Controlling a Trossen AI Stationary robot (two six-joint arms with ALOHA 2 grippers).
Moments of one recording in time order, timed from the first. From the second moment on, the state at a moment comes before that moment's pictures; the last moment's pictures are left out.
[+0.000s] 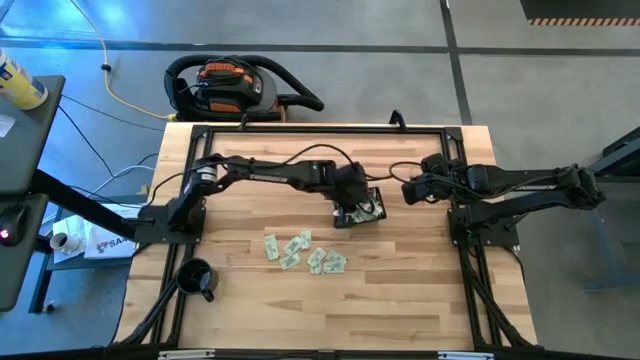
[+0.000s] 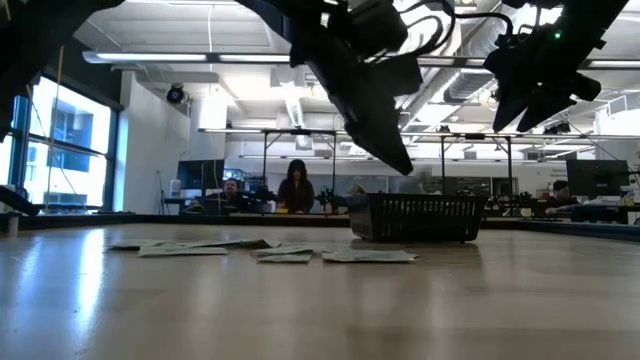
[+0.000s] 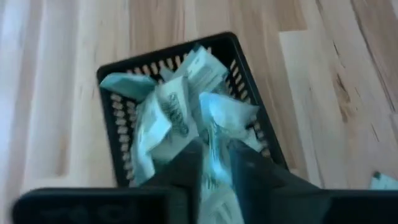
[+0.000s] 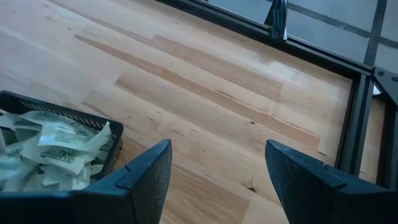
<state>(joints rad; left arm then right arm) 0.11 2.12 1.74 -0.52 0.09 0.20 -0.05 0.92 0.77 -1.00 0.65 0.93</state>
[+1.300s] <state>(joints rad) -0.02 1.74 1.02 -0.41 -0.08 -0.75 -0.05 0.92 0.77 -0.90 0.67 0.78</state>
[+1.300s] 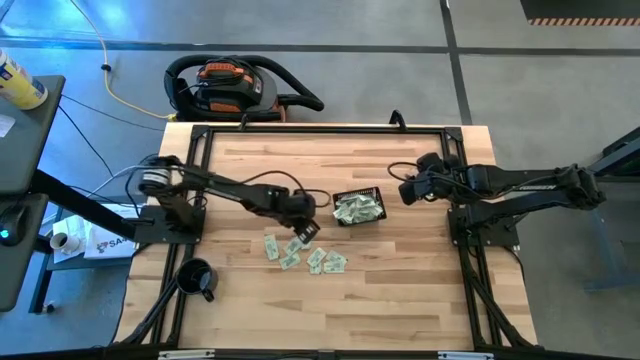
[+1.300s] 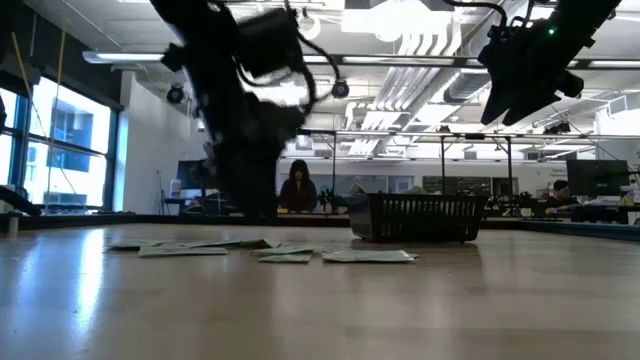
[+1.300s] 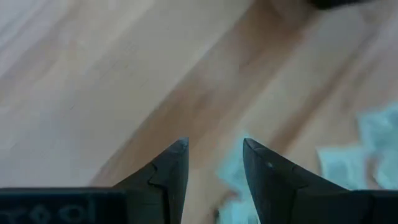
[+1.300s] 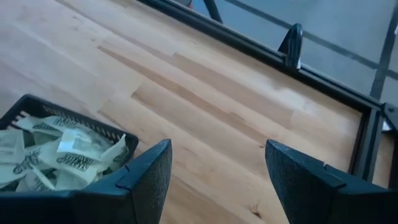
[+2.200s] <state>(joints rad) 0.08 1.89 1.09 -0.32 -0.21 -0.47 -0.05 0.97 0.77 -0.95 0.64 0.80</state>
